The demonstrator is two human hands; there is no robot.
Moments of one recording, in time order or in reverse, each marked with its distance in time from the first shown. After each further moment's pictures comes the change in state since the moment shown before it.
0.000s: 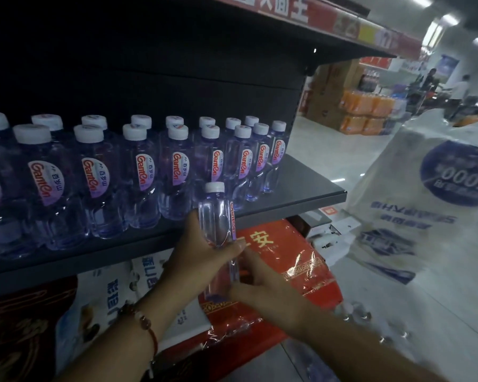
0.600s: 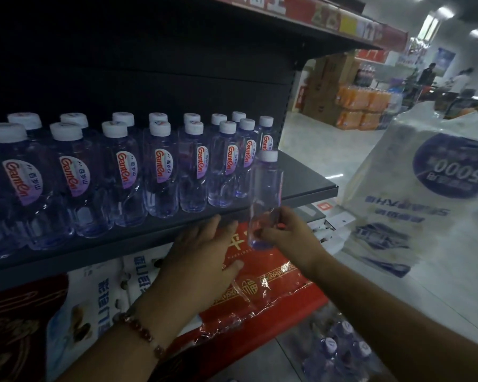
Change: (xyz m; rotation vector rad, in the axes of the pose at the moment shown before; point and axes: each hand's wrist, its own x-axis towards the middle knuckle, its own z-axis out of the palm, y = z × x) left_hand -0.016 0.024 0.017 1.009 -0.165 0.263; right_hand 0.030 0.012 -0.083 -0.070 0.395 -0.001
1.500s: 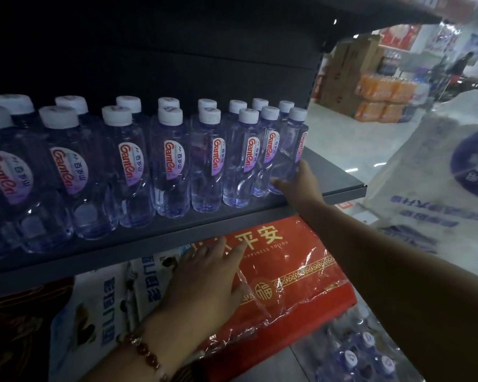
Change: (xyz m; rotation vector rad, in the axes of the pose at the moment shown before) left_hand 0.013 -0.026 0.035 0.119 -0.107 0.003; right_hand 0.147 0.007 0.000 -0.259 0.299 -0.040
